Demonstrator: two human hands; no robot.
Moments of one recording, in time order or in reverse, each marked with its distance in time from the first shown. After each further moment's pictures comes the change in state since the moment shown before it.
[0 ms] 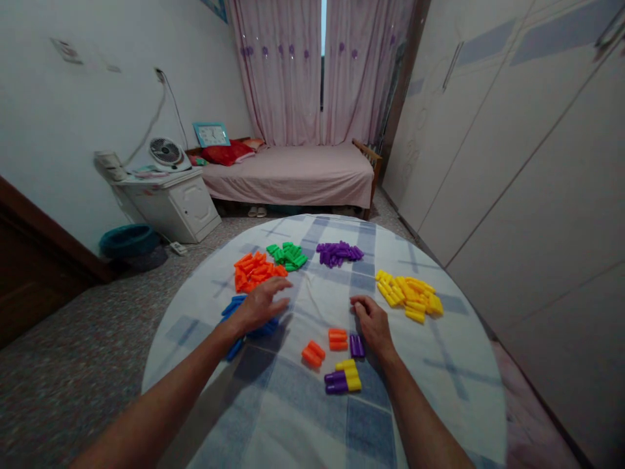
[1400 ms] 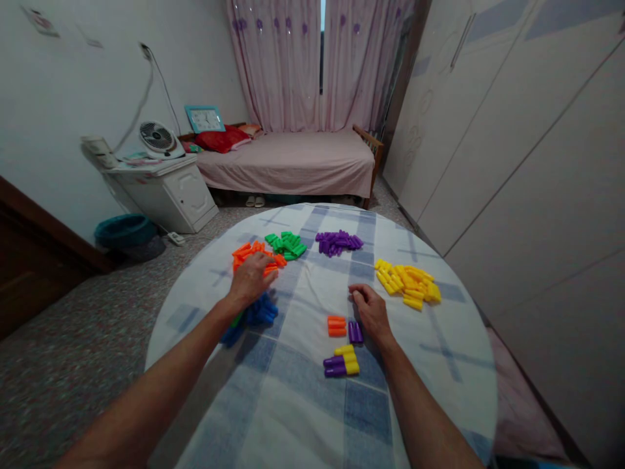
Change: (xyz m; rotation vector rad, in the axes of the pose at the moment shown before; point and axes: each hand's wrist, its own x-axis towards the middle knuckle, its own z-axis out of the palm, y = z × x) left_hand 0.015 -0.015 -0.008 0.325 0.150 -0.194; right_hand 0.000 0.000 0.000 -0.020 -0.012 -0.004
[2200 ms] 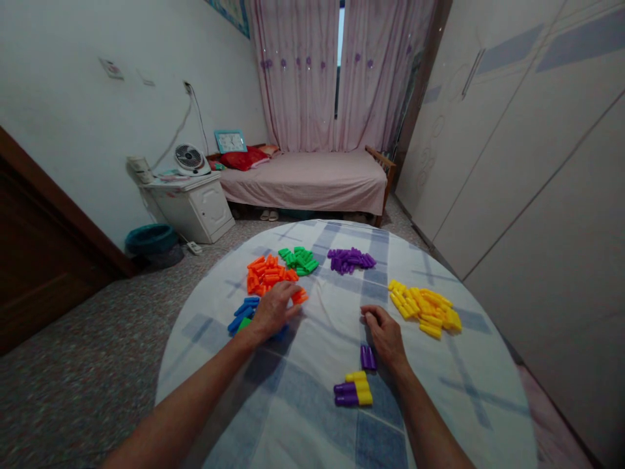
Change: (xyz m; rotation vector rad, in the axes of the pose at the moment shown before) left_hand -0.022 0.017 0.022 -0.144 0.003 0.174; right_hand 0.000 -0.001 -0.002 -0.007 -0.026 0.003
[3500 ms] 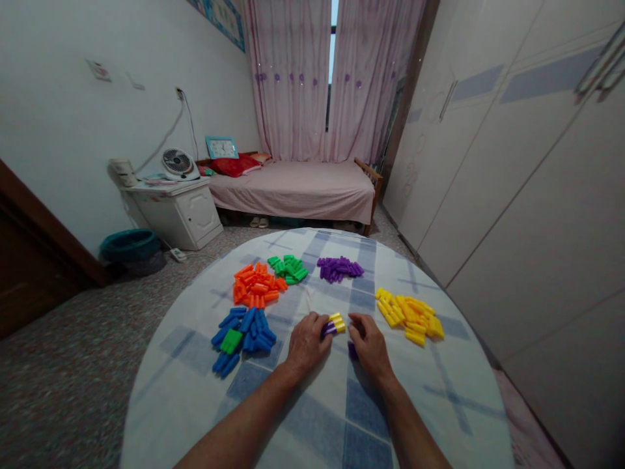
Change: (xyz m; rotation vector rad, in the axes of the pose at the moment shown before) left_hand -0.002 0.088 0.072 -0.124 -0.048 -0.139; right_hand -0.004 0.000 0.002 -0.199 0.007 -0.169
